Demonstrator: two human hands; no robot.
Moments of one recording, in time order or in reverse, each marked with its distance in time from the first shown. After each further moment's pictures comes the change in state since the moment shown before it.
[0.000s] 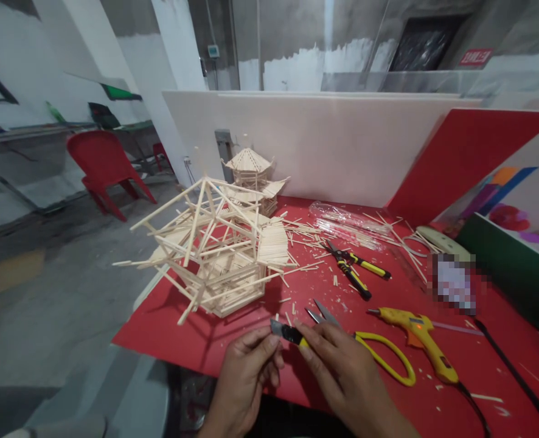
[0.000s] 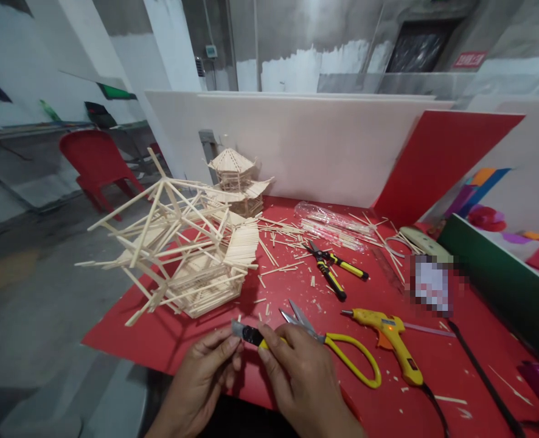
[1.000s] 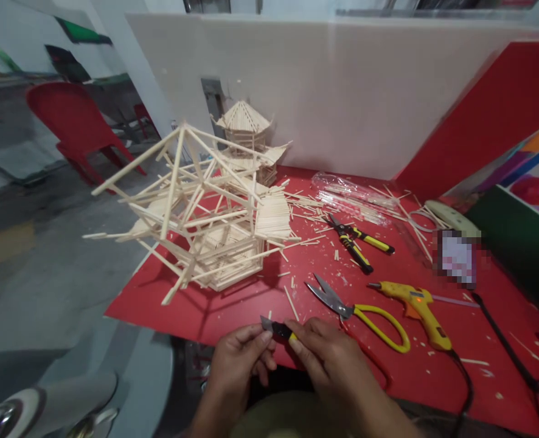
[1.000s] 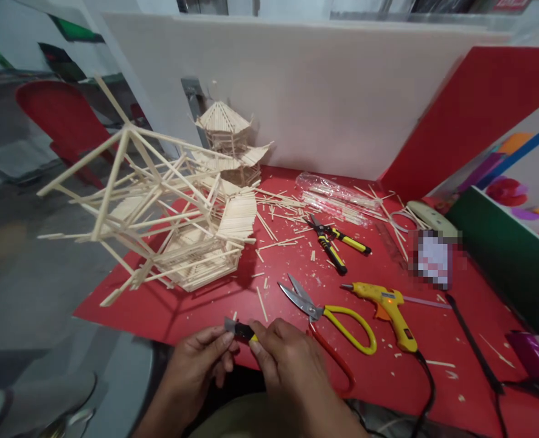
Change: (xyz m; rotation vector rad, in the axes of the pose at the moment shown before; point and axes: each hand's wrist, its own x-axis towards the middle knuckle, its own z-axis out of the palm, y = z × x) left_hand -0.012 -0.025 -0.024 0.105 0.093 -0.102; right_hand -0.017 -0.008 0.017 0.014 -0.285 0.199
